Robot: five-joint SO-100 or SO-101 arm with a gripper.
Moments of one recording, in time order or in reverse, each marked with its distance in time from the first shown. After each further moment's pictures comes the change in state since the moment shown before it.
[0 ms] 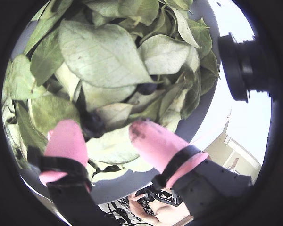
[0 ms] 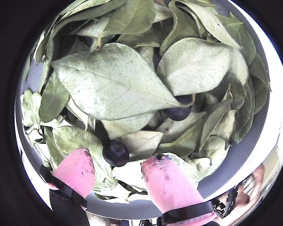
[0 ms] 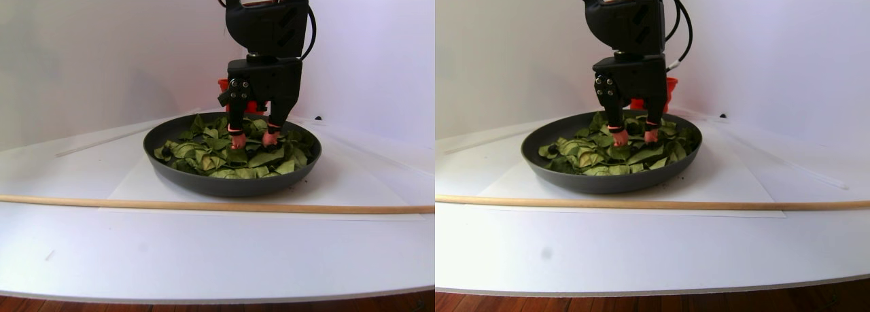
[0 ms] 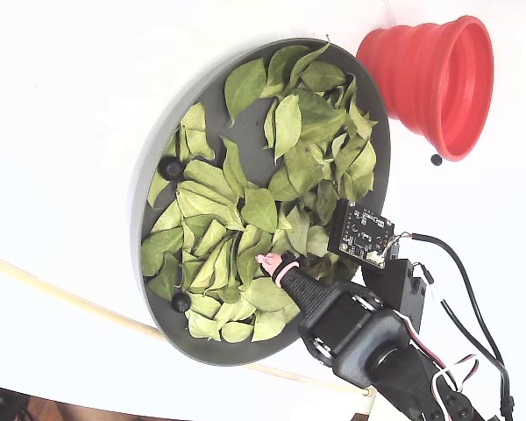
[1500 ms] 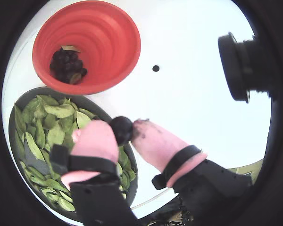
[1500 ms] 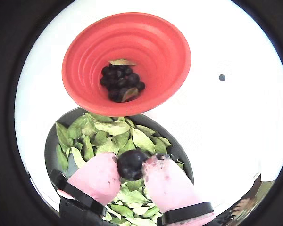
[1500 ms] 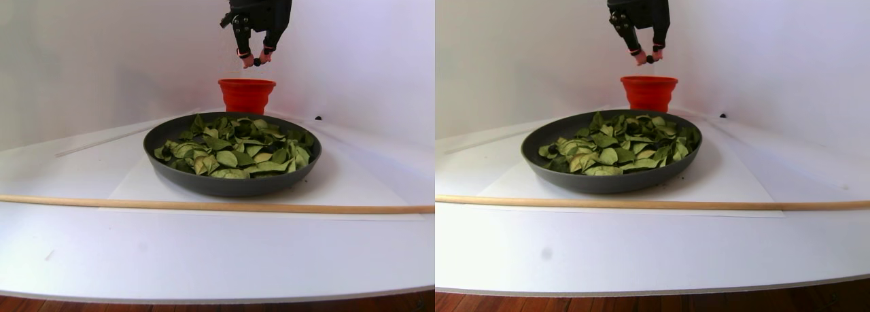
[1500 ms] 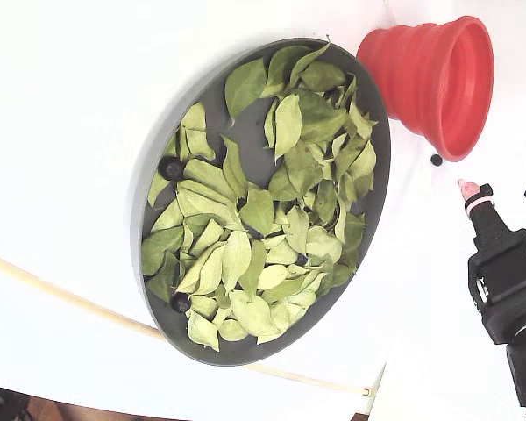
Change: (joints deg) arm -0.9 17.1 -7.7 -7.3 -1.3
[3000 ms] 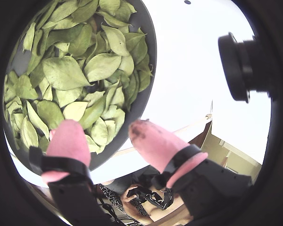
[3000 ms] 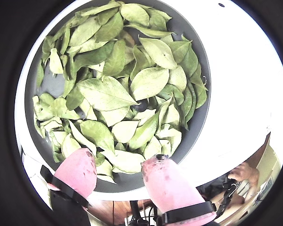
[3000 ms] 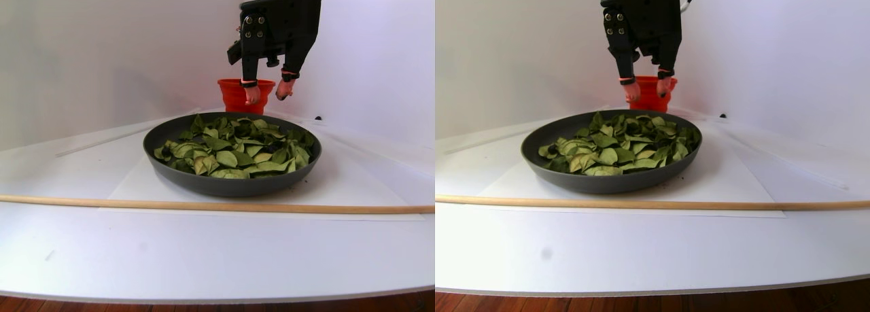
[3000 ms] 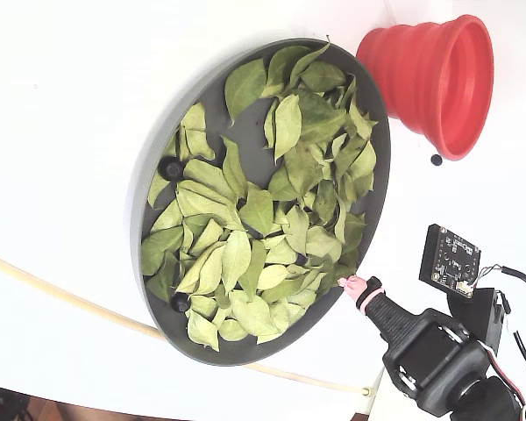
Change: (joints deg) arm 4.7 4.8 10.7 21.9 -2.9
